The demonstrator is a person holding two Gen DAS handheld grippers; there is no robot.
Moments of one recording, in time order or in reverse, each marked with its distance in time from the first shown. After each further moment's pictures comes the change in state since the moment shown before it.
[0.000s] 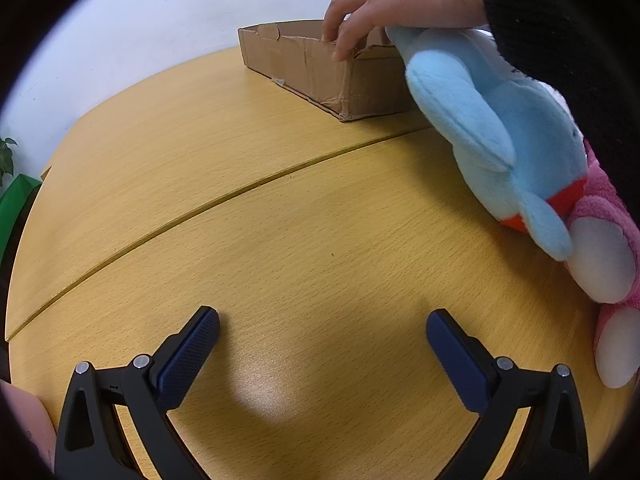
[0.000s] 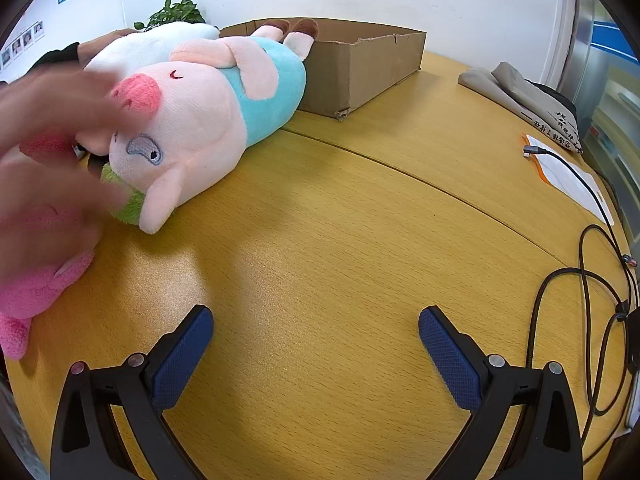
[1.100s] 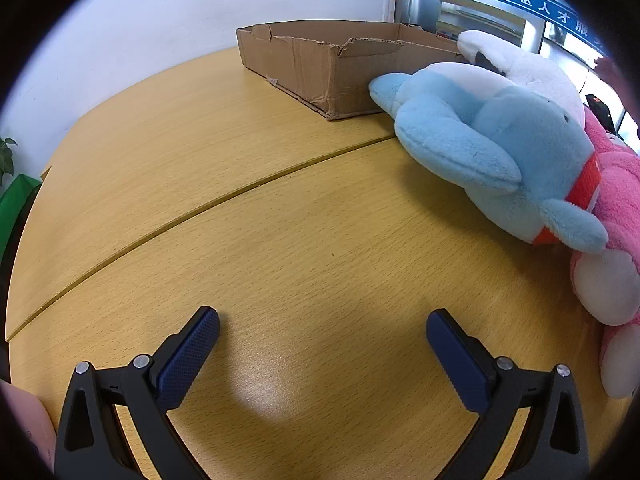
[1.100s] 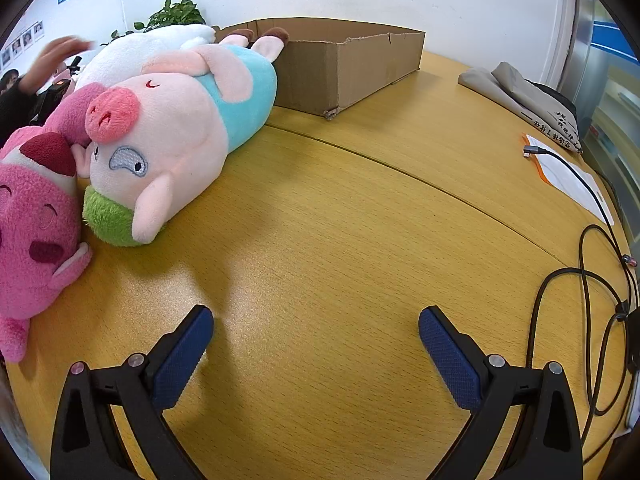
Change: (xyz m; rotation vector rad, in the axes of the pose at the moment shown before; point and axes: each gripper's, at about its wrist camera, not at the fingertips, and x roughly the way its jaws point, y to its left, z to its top) left arm 0.001 0.002 -0.003 0.001 -0.001 -0.001; right arm 0.000 0.000 0.000 0.002 0.000 -0.002
